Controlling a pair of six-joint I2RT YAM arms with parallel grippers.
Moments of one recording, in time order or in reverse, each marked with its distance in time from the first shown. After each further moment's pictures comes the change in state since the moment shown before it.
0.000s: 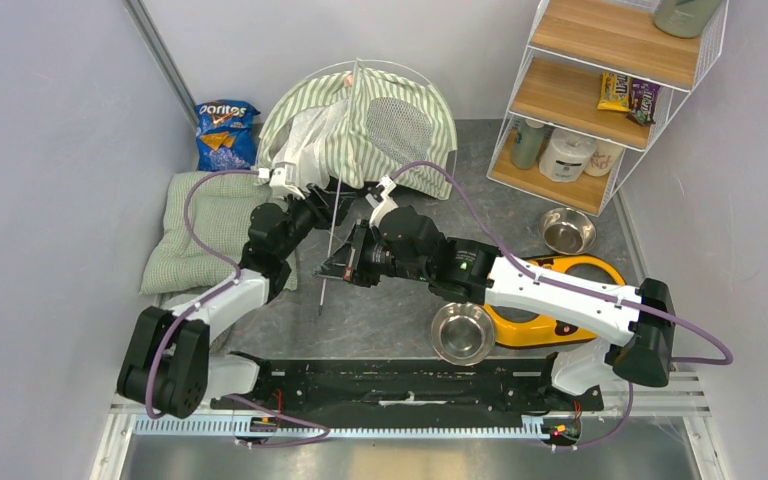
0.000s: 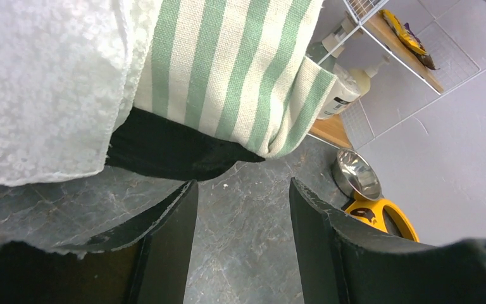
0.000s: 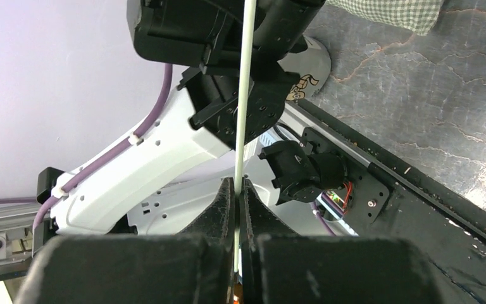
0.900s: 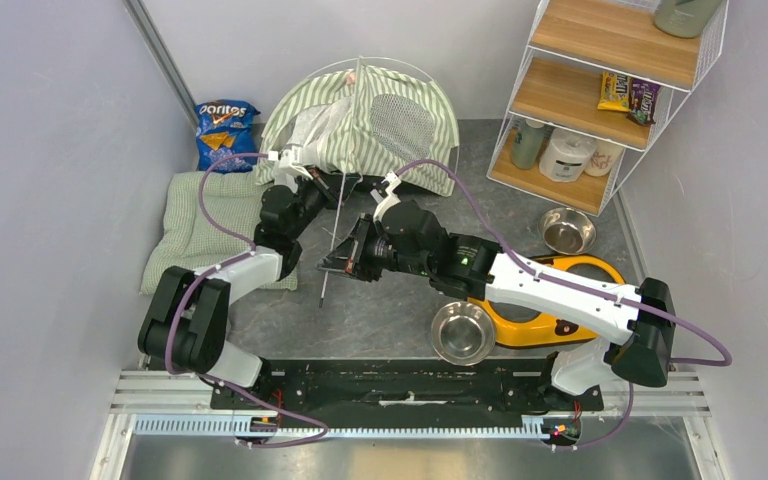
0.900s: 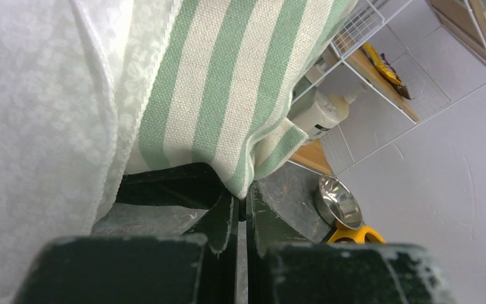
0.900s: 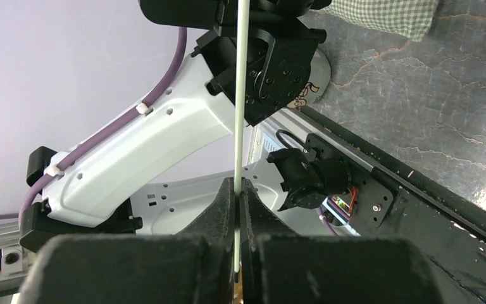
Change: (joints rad) left arm -0.006 0.243 0.141 0.187 0.023 -0.083; right arm -0.032 0.003 0.001 0.001 -0.005 0.043
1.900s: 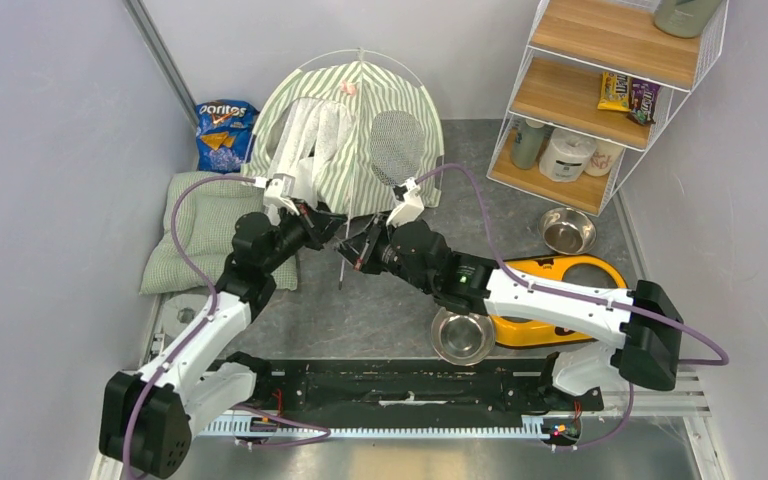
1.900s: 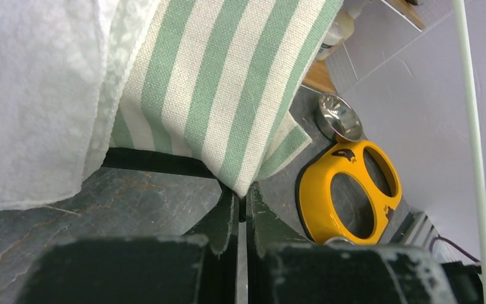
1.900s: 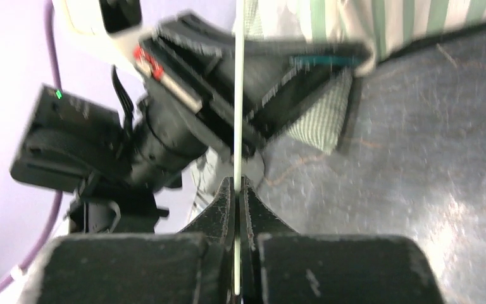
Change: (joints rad) left arm 0.001 -0.495 -0.132 -0.545 0.089 0.148; right arm 0.005 -0.048 -0.223 0.262 0.303 -0.245
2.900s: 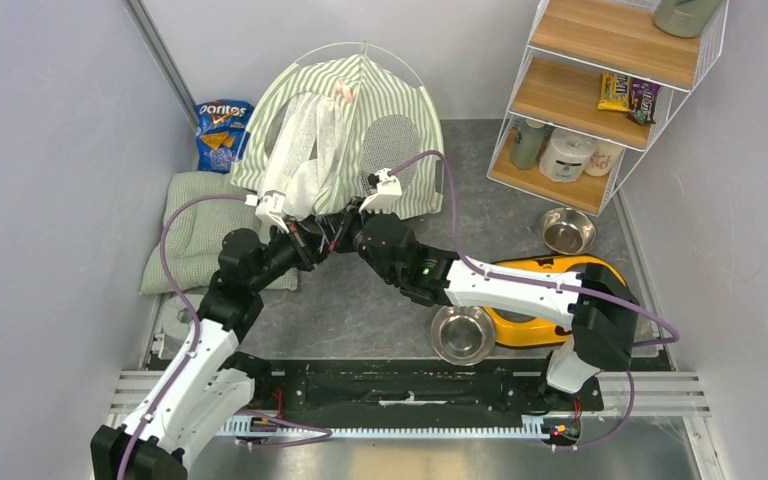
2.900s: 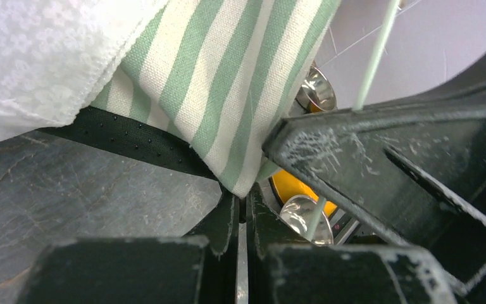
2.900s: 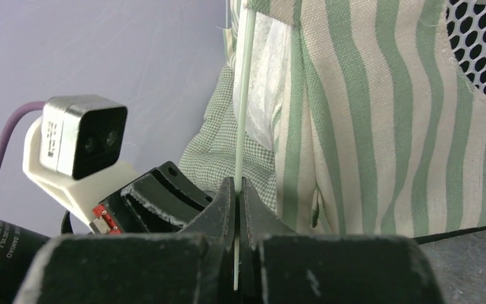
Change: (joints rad) left arm 0.005 -0.263 -0.043 -0.281 0.069 -0.084; right arm 0.007 0.217 0.129 0.253 0.221 -0.248
